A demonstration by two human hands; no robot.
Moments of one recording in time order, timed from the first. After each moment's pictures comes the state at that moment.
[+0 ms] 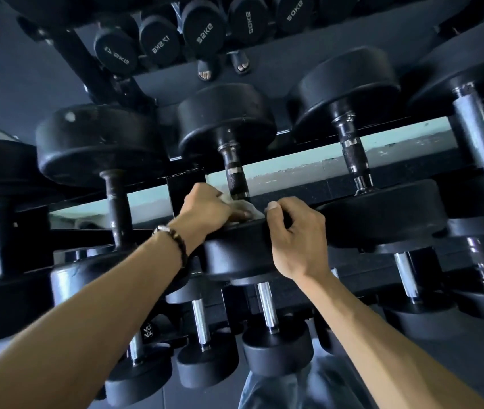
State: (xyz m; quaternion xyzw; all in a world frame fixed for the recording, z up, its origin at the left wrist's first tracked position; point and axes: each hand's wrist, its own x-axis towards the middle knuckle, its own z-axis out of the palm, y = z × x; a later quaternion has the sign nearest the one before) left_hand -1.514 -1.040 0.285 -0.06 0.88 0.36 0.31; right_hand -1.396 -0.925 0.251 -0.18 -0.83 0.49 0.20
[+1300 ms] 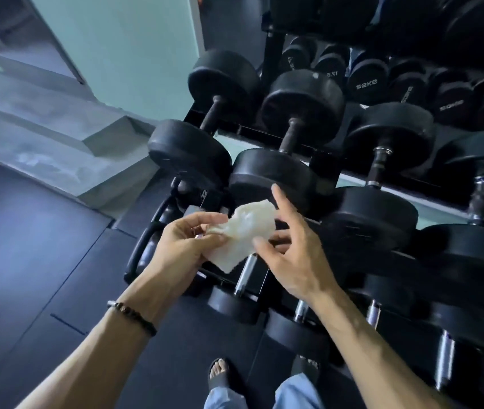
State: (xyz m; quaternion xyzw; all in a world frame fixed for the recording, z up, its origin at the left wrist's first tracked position) left_hand -1.251 -1.276 0.352 -0.23 0.58 0.78 0.06; right_hand -1.281 -1.091 0.336 0.11 -0.83 0.53 -0.11
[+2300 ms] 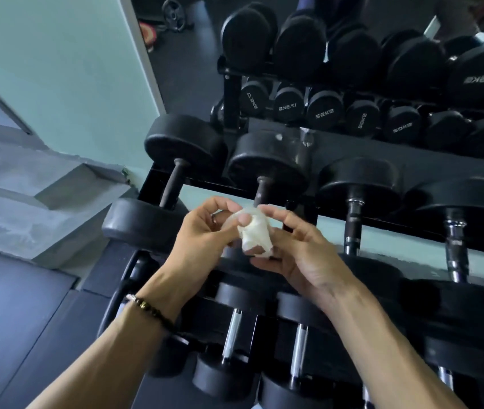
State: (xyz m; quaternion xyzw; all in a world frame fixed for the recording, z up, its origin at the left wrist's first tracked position) left_hand -1.413 -1.254 0.384 -0.06 0.61 0.79 0.08; right_hand -1.412 -1.082 0.384 -0.08 -0.53 0.81 -0.25
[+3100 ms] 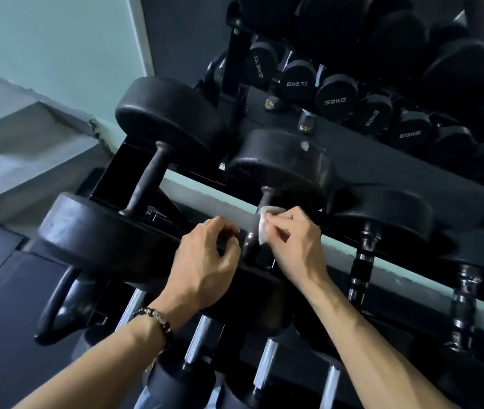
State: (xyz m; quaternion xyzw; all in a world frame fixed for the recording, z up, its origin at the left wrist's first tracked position) left_hand -1.475 -1.252 0.303 -0.07 0.88 0.47 0.00; right_hand -1.526 -1.083 0.281 0.07 -0.91 0.41 0.03
